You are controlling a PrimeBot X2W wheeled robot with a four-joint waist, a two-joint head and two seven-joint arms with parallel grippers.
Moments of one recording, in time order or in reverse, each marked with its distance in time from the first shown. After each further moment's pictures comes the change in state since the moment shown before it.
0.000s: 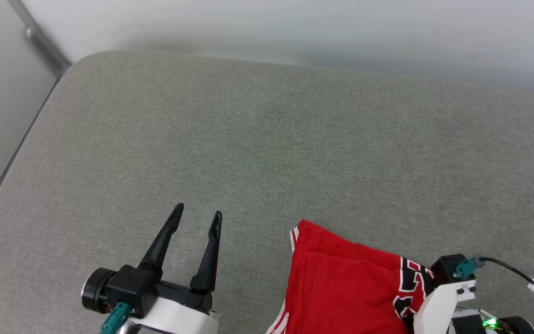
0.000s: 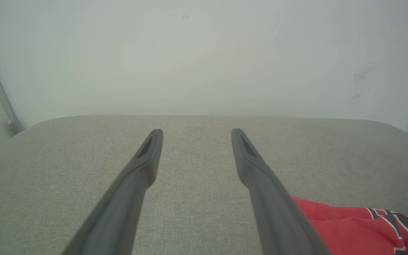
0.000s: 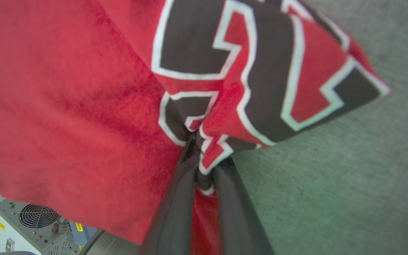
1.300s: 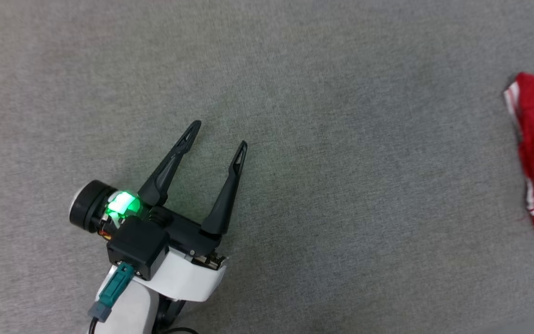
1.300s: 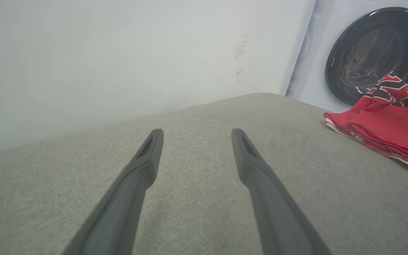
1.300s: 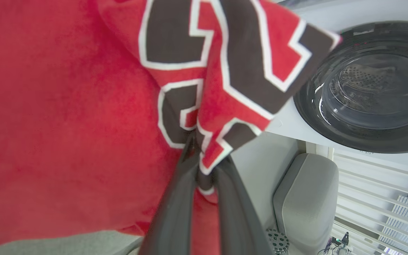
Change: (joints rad) left arm -0.233 0.109 -0.111 -0.133 0.068 0.000 0.000; right arm -0.531 -0.795 0.081 0.299 -0.145 0.002 -0.447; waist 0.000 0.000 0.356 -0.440
